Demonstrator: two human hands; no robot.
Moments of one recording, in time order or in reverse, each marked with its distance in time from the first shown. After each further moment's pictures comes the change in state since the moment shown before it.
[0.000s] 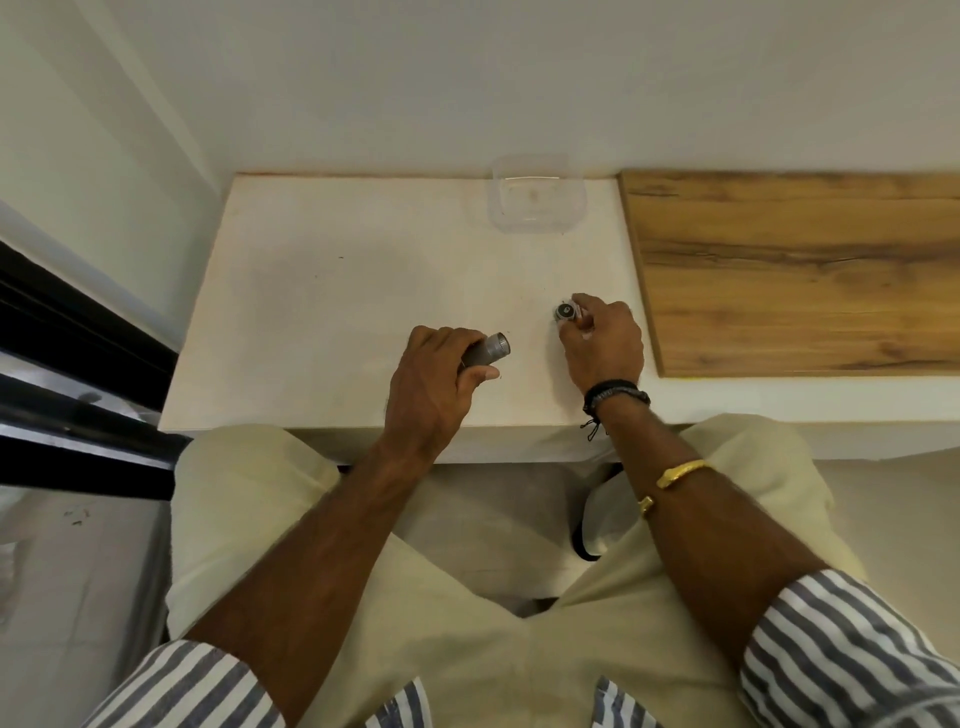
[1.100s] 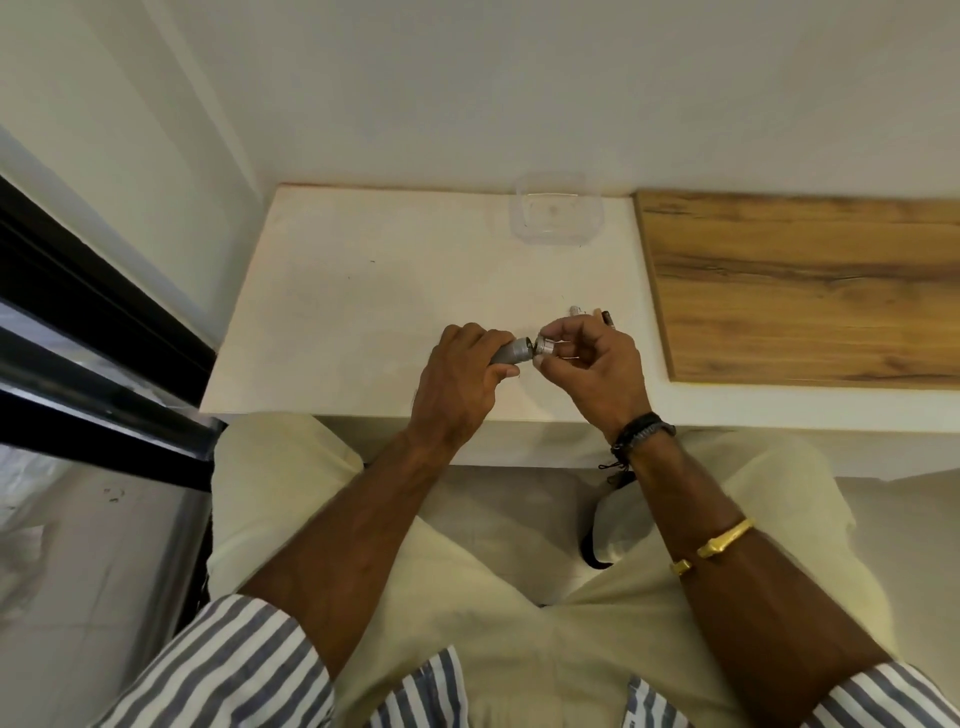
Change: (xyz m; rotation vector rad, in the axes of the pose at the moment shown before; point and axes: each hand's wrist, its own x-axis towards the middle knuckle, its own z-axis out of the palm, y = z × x) left_hand -0.005 0.004 -0.003 0.083 -0.008 0.109; right_hand -0.065 -0.036 -0.038 0.551 -0.282 -0.190
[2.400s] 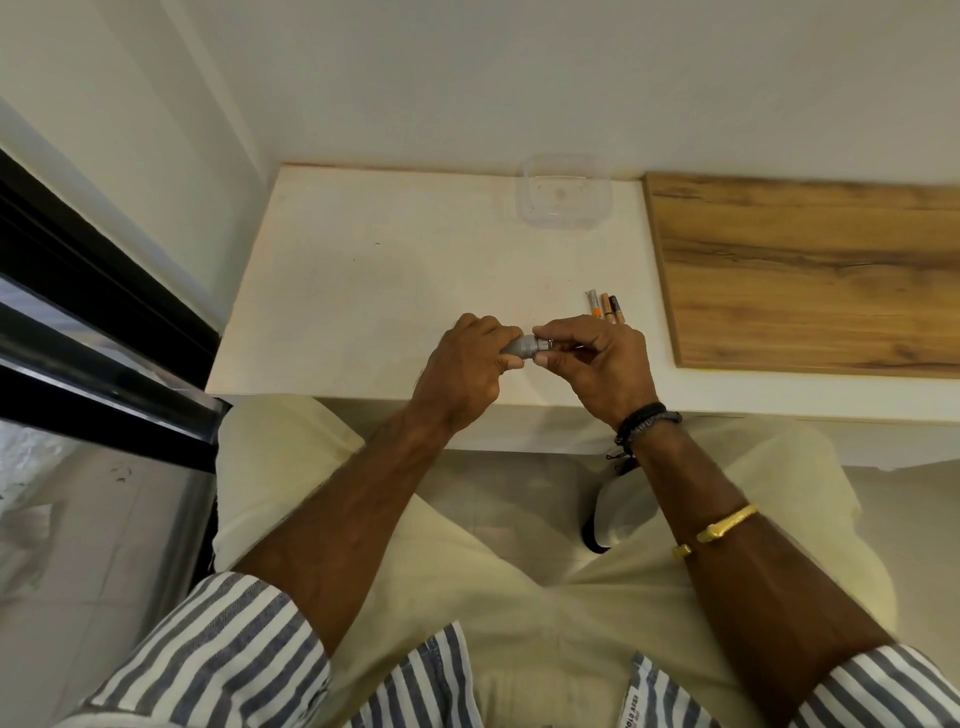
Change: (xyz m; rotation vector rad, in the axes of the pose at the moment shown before) left_hand -0.002 -0.002 -0.009 0.006 -0.155 0.104; right_hand -0.007 0.000 -0.001 -0.249 -0.045 -0.244
